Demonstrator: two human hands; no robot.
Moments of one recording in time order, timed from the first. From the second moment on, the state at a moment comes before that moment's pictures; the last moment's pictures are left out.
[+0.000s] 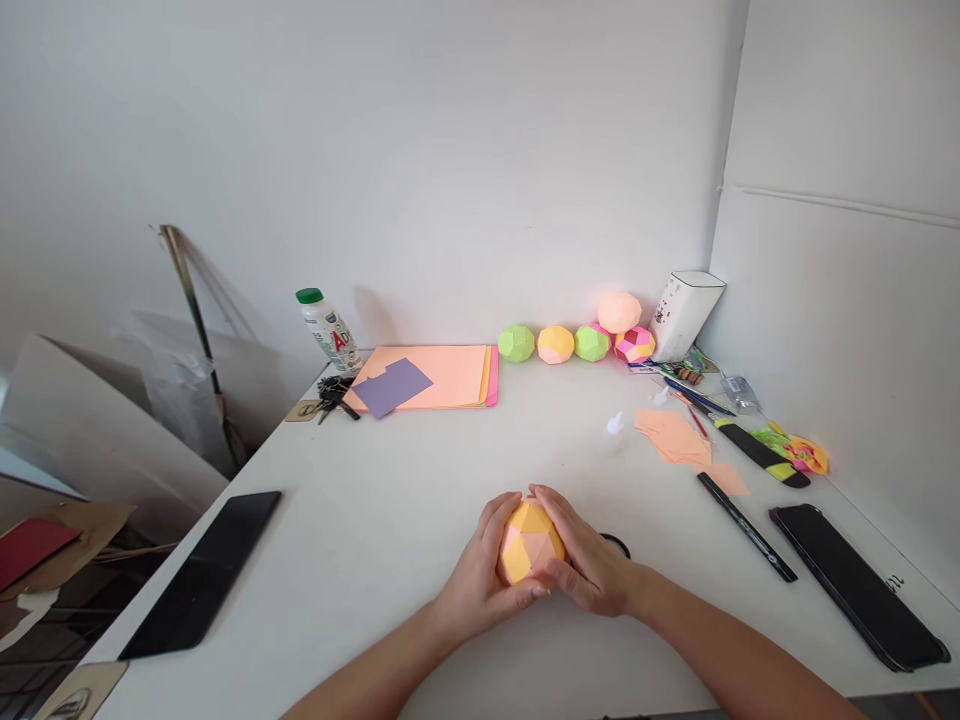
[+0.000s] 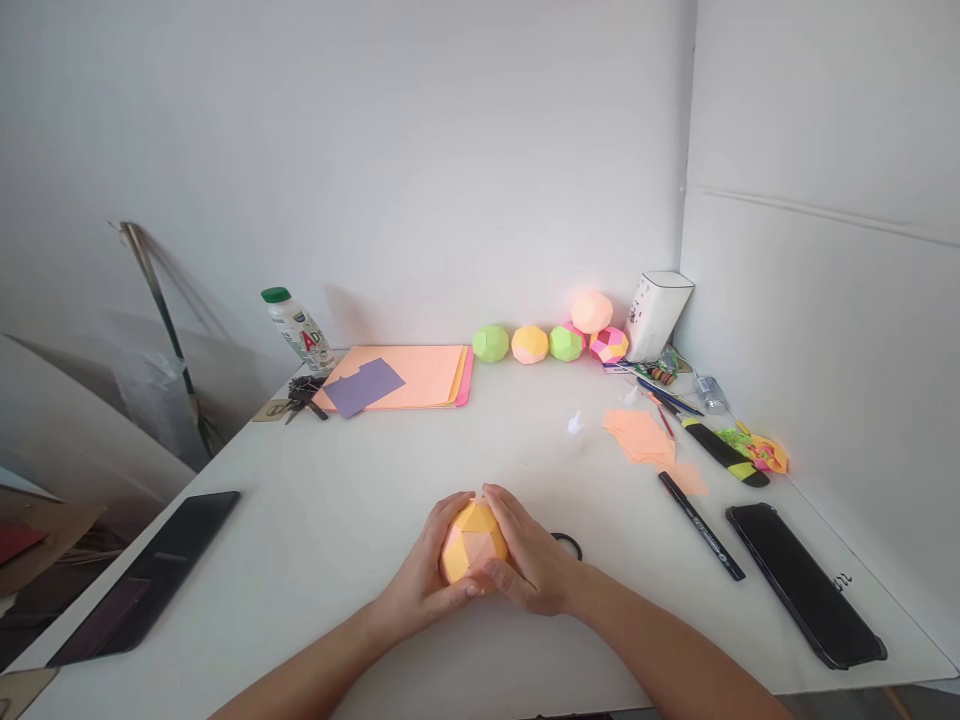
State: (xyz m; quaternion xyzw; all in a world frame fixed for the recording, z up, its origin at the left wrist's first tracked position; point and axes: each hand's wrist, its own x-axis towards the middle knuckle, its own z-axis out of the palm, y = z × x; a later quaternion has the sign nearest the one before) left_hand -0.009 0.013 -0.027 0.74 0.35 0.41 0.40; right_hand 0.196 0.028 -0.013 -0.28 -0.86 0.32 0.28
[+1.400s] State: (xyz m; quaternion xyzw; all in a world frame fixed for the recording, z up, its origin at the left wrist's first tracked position) left_hand -0.011 0.013 -0.026 0.83 0.32 0.40 0.23; right_hand 0.199 0.030 -0.022 -0.34 -0.85 0.25 0.32
